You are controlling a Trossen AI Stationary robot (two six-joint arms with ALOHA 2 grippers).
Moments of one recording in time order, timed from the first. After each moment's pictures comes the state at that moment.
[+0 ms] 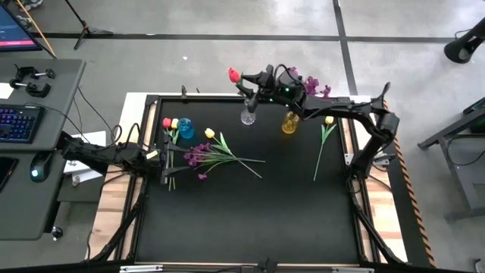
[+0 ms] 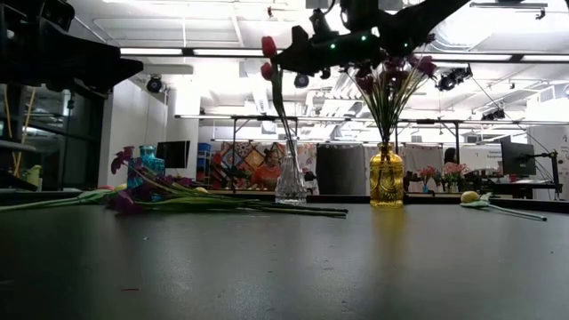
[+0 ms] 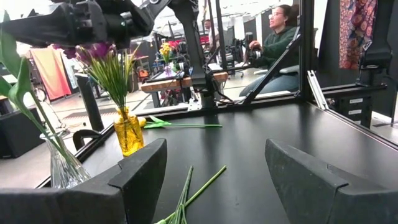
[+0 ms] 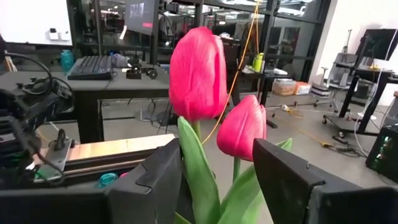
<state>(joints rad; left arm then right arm) -0.20 0.01 0.01 0.05 -0.23 0.17 -0.48 1.70 1.21 0.51 -0.08 -0.11</state>
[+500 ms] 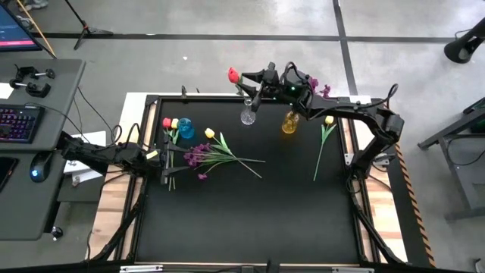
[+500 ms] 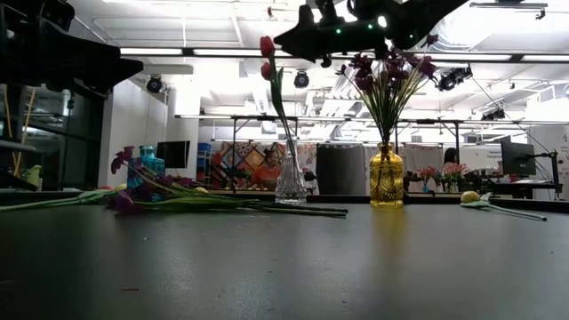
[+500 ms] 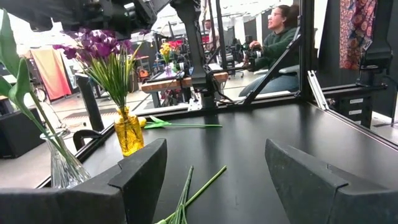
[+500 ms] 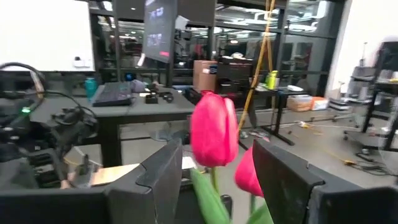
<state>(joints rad) -0.20 0.01 0.01 0.05 -0.23 0.17 -0.47 1.65 1.21 0.54 -0.14 -0.05</state>
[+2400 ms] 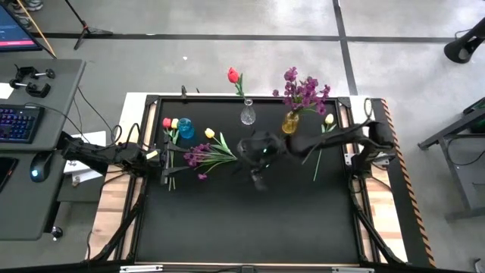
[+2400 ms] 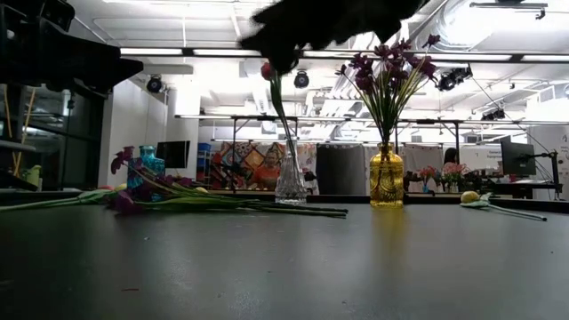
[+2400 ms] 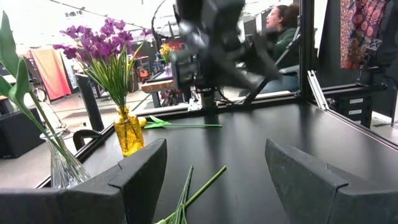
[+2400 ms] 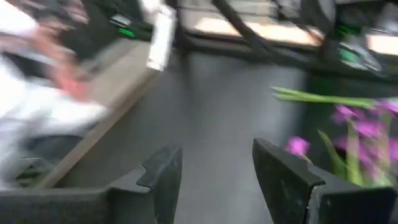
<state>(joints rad) -0.20 0.01 0.01 0.05 -0.23 0.17 0.01 1.75 1.21 0.06 -0.45 -0.13</state>
